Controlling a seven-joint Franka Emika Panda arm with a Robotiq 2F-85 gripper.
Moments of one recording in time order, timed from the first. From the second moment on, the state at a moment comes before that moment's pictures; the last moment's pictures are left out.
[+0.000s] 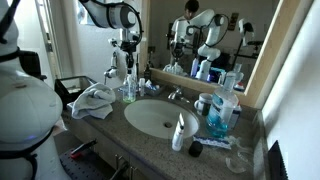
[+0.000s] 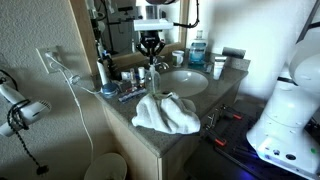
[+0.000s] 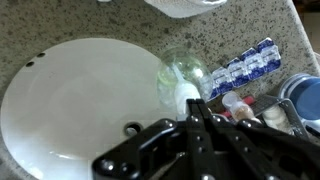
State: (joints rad) arm 0.09 -0.07 0.19 -2.19 -0.01 2.14 0.91
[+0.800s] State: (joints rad) arm 0.09 -0.09 0.19 -2.23 0.00 2.19 0.91
